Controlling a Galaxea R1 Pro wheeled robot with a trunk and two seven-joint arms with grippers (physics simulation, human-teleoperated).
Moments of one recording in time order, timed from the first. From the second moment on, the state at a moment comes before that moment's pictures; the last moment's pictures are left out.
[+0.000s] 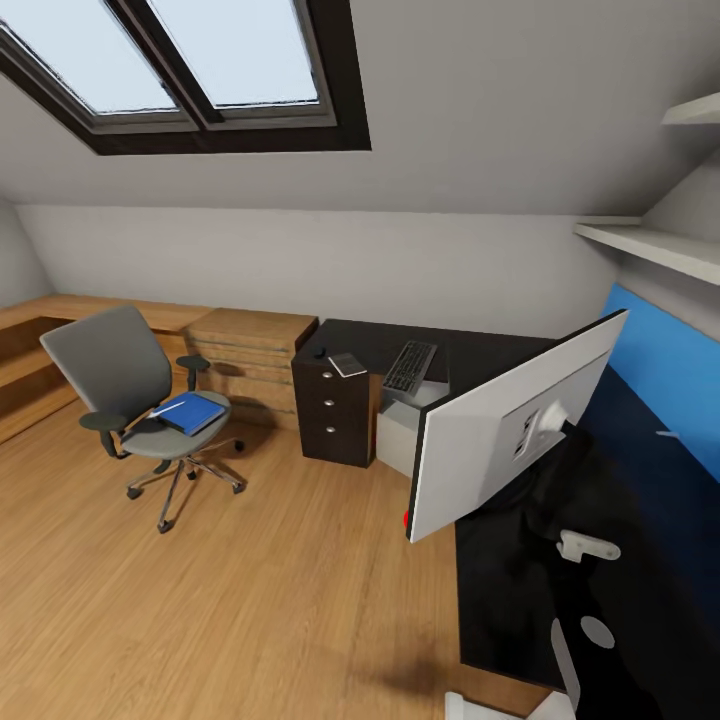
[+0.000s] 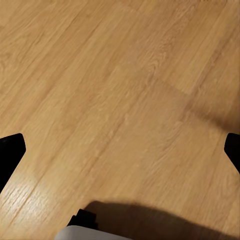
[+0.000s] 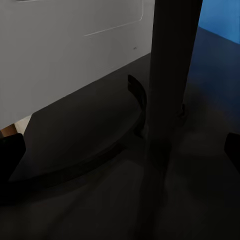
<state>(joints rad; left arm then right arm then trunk) -0.21 -0.05 0.16 -0.20 0.13 -0.44 0.04 -0.41 0.03 -0.50 -0.85 0.16 -0.33 0.06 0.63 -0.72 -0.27</state>
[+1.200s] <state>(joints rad) -0.21 -0.05 0.16 -0.20 0.13 -0.43 0.01 -0.46 -0.04 -0.50 -0.77 0.16 -0.20 0.04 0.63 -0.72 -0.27</state>
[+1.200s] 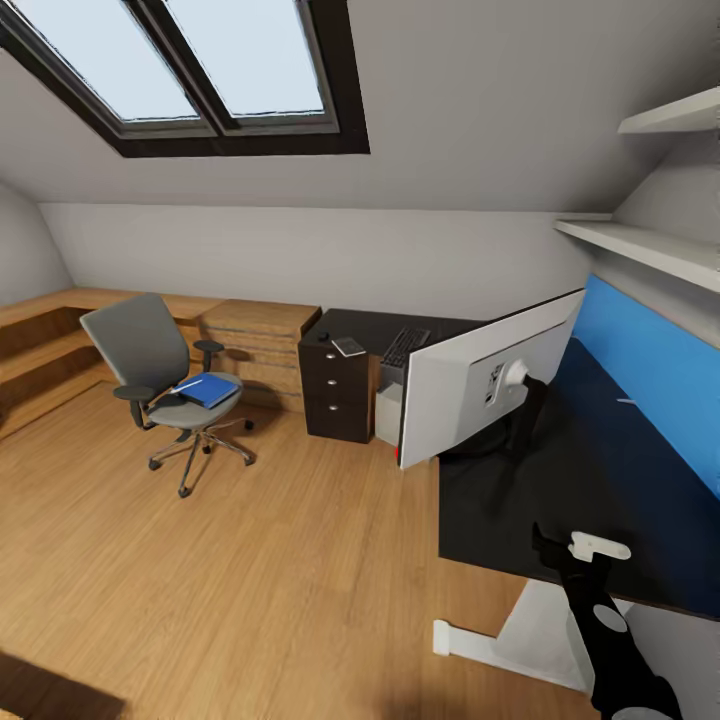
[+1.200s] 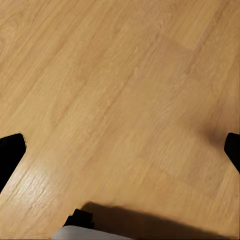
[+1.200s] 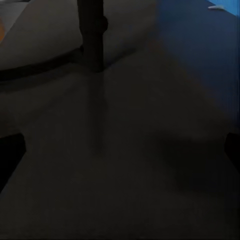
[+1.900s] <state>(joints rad) -0.21 -0.05 0.17 -0.20 0.13 -0.44 0.01 -0.82 -0.06 -0.47 -0.60 0.18 0.13 -0.04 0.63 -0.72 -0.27</state>
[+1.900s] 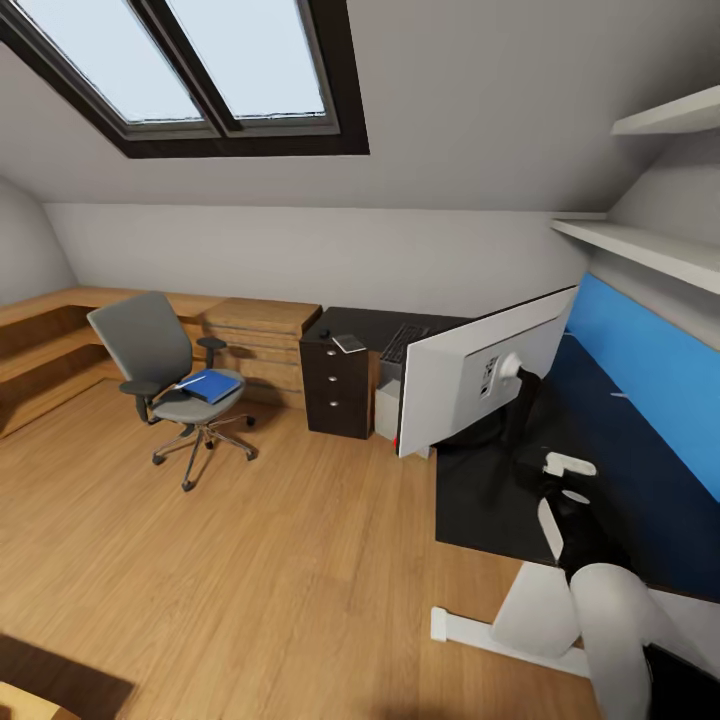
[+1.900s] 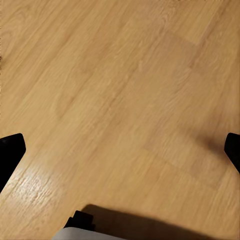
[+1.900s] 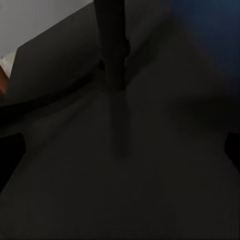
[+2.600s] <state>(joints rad) -0.21 -0.05 0.17 -0.21 0.14 -0.44 0.02 -1.04 -0.08 -0.46 -0.33 0.18 0.11 -0.14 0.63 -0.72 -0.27</state>
